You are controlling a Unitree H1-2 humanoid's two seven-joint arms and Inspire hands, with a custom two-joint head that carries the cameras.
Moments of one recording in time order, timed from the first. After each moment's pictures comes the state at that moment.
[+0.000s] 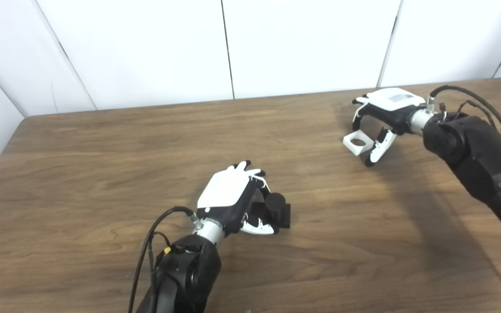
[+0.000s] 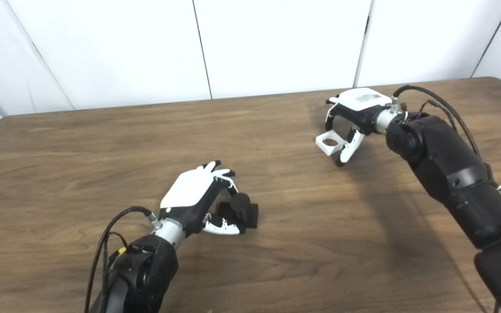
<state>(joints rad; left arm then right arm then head) -0.18 0.10 -0.47 -0.27 1.05 0.38 -0.43 -0.71 -0.59 0.41 0.43 -0.81 -0.05 0.39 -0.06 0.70</state>
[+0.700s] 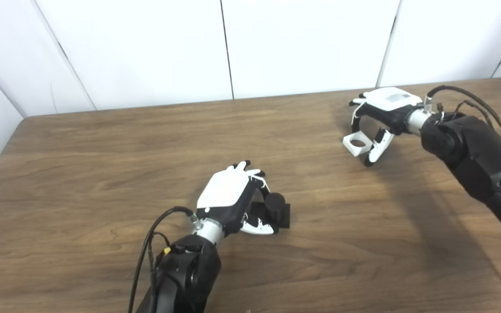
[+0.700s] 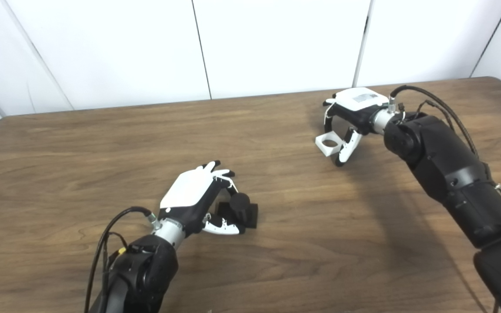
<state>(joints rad) -0.18 0.10 -0.47 -0.27 1.05 0.38 -0.43 -0.71 -0.59 0.43 0.43 -0.80 -0.06 0.37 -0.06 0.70</state>
